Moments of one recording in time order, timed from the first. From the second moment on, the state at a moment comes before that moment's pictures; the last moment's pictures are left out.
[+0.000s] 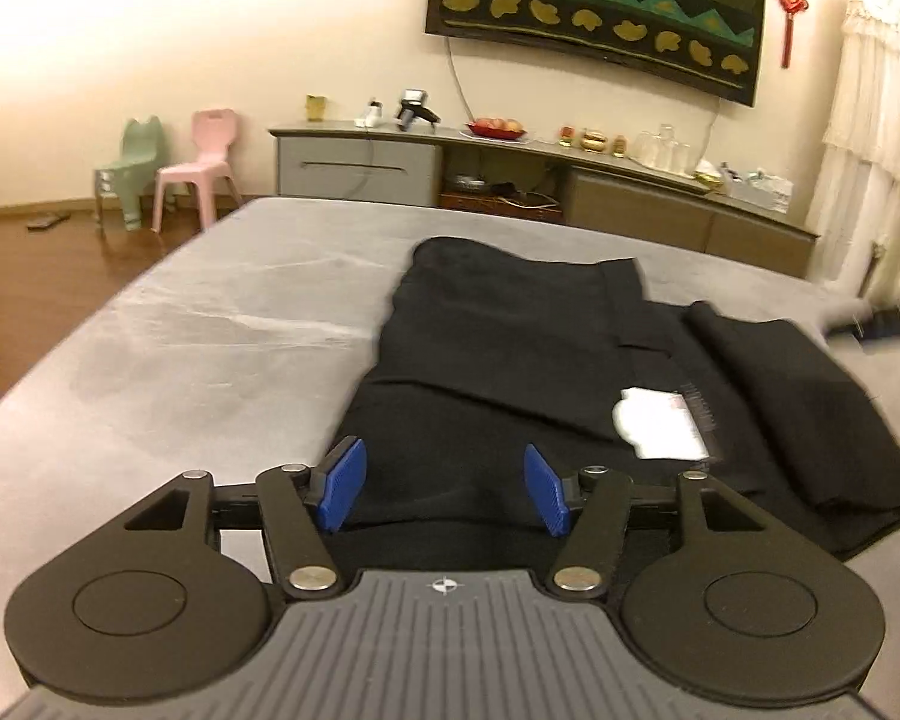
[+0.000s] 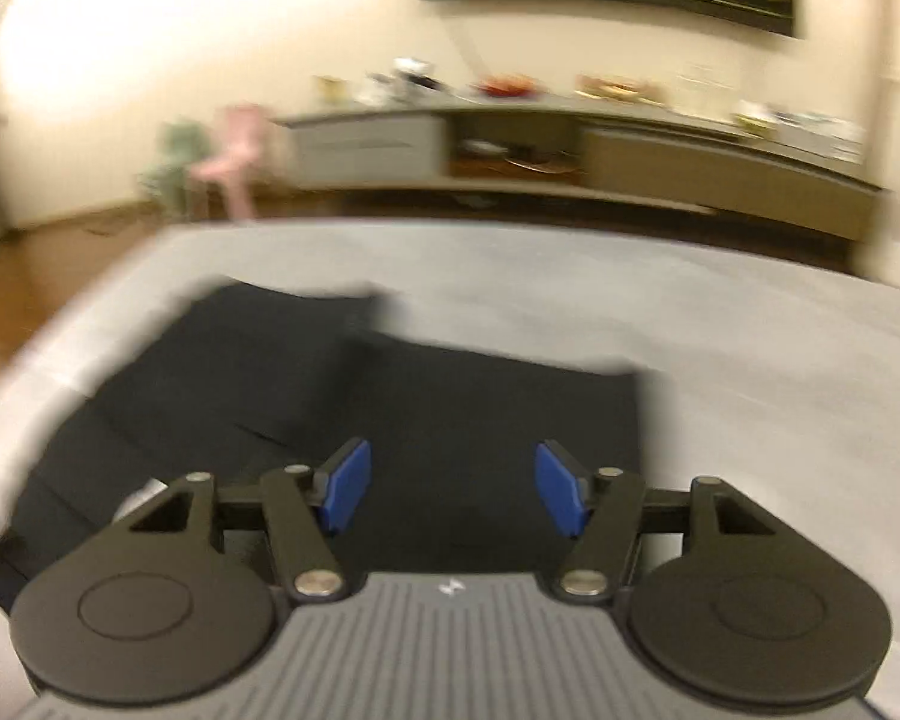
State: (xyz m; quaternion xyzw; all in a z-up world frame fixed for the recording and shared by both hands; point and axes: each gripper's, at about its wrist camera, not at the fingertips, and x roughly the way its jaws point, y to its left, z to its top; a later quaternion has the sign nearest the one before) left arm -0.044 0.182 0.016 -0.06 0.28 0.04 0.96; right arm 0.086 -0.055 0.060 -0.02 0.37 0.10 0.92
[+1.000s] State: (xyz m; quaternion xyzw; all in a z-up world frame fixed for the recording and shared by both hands) left arm 0.157 -0.104 0.007 0.14 0.43 -0.19 0.87; right arm 0.025 -0.115 0.028 0.02 0.29 0.21 0.93
